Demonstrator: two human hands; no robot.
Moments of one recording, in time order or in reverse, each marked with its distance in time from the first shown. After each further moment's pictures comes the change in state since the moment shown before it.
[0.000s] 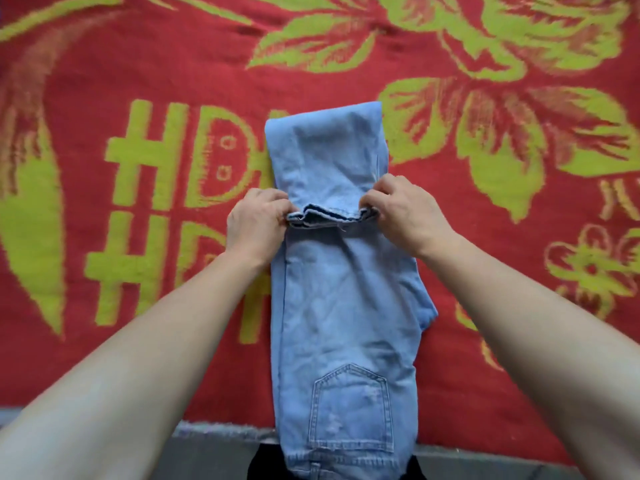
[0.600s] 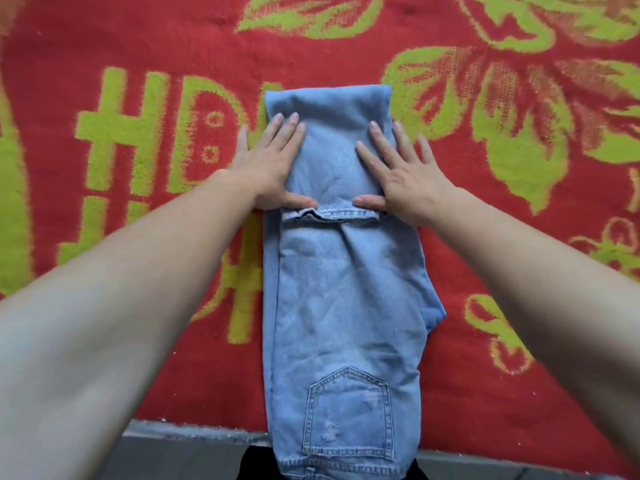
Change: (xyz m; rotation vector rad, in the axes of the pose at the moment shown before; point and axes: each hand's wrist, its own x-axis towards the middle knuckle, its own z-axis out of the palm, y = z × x) left_hand 0.085 -0.011 0.009 0.398 -0.505 0.113; right_hand 0.041 0.027 0.020 -0.274 -0.269 0.039
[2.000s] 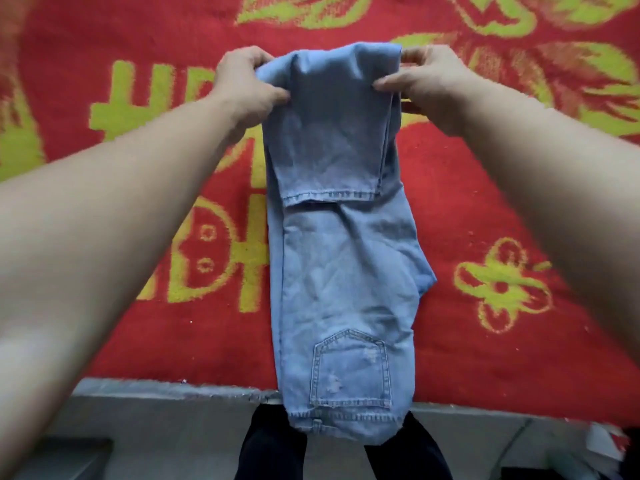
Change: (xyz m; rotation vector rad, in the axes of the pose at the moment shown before) left_hand -0.014 -0.001 -0.078 -1.015 0.444 -0.305; right_hand 0.003 0.019 -0.101 1.403 0.189 0.338
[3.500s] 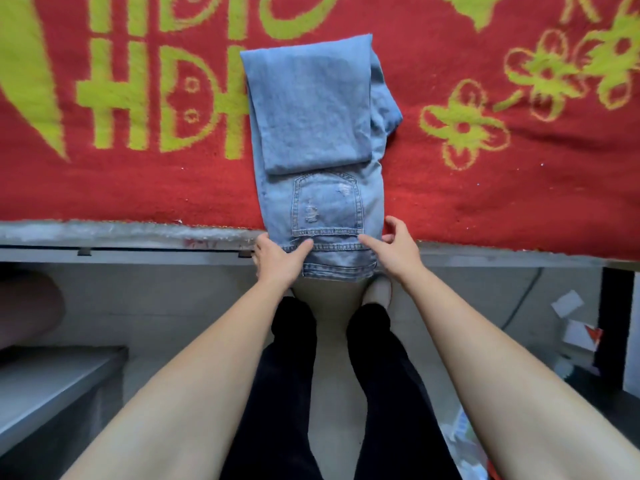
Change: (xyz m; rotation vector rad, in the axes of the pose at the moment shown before) left_hand -0.434 -0.175 0.129 0.051 -0.084 -0.628; right_hand -0.373 0.297 0.104 -0.079 0.108 0.470
